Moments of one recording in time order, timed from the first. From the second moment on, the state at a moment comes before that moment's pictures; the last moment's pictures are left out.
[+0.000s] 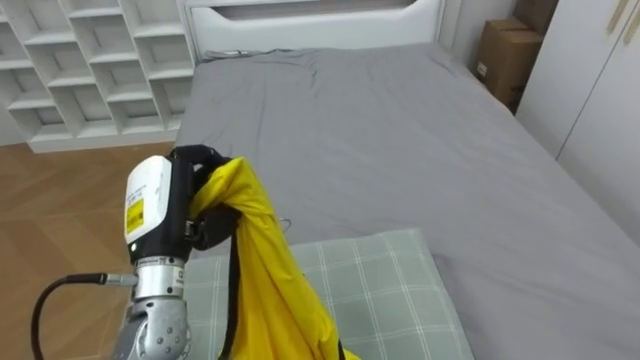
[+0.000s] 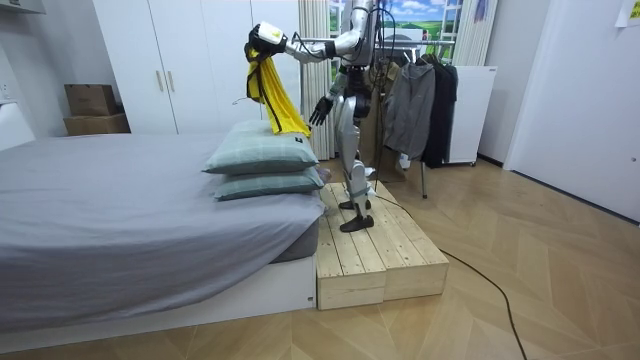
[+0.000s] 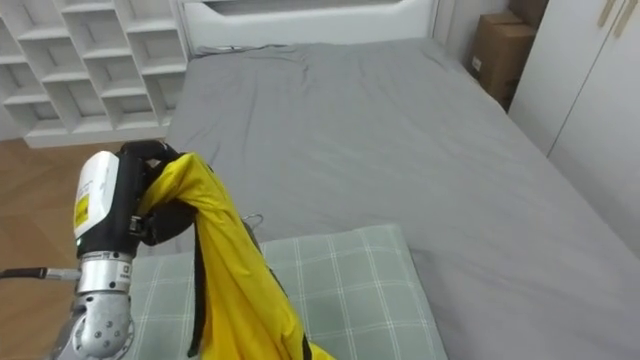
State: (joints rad) left arm -0.21 0.35 -0.18 0.37 0.48 -0.25 0.62; right arm -0.02 -0.29 0.05 1.14 0.02 -0.09 -0.18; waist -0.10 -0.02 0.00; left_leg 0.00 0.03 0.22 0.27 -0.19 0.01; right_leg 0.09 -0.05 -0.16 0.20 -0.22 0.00
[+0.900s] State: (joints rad) left arm -0.15 0.35 -0.16 0.14 0.66 -0.24 0.60; right arm 0.05 -0.34 0.01 0.38 -0.29 -0.13 -0.25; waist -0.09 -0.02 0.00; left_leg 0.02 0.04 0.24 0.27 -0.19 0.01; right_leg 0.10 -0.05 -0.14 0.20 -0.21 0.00
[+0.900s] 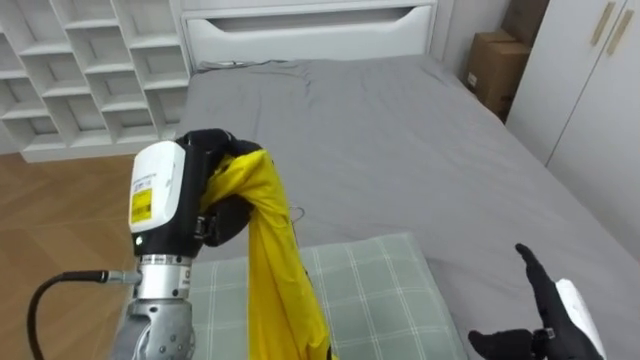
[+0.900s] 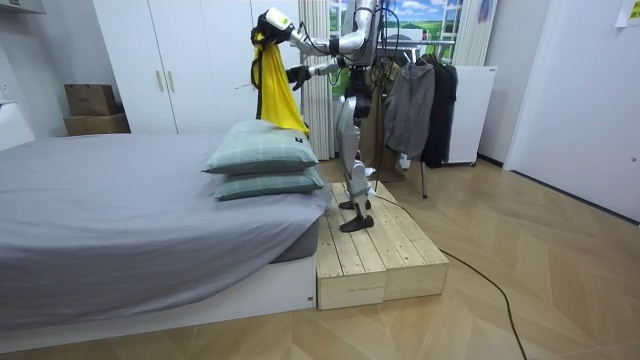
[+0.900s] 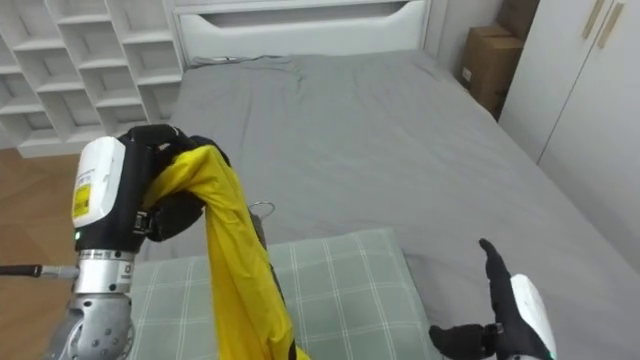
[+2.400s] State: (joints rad) left arm -0.19 0.42 -0.17 -0.03 0.87 -0.19 0.68; right arm 0.00 -0.33 0.22 0.38 0.54 -0.11 0.13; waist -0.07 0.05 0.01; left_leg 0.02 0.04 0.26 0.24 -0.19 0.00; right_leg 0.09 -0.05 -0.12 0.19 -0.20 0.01
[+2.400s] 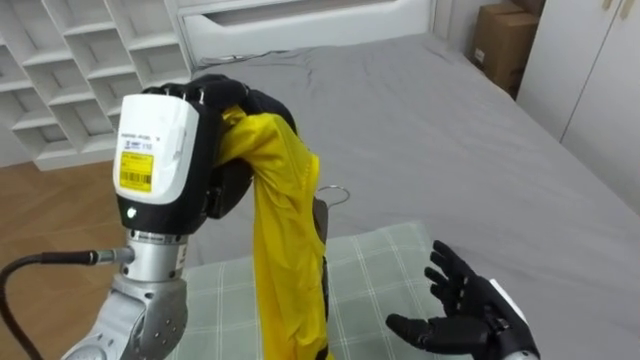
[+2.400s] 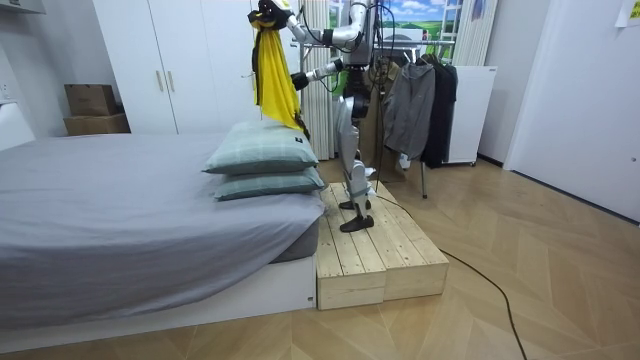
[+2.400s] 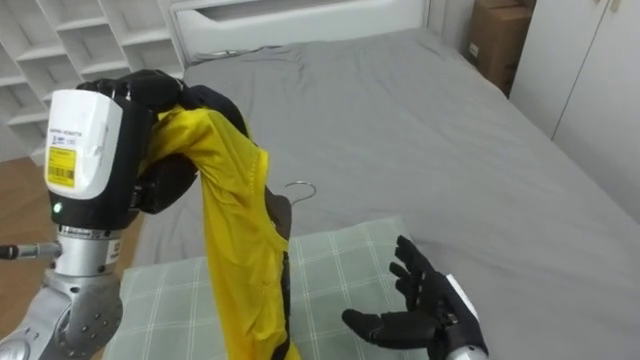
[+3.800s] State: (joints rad) left arm -0.29 0.37 -0.28 -0.03 0.92 -0.05 0.70; right arm -0.14 -0.25 0.38 0.50 1.07 -0.05 0.27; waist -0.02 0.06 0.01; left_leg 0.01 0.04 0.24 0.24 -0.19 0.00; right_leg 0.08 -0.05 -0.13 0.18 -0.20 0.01
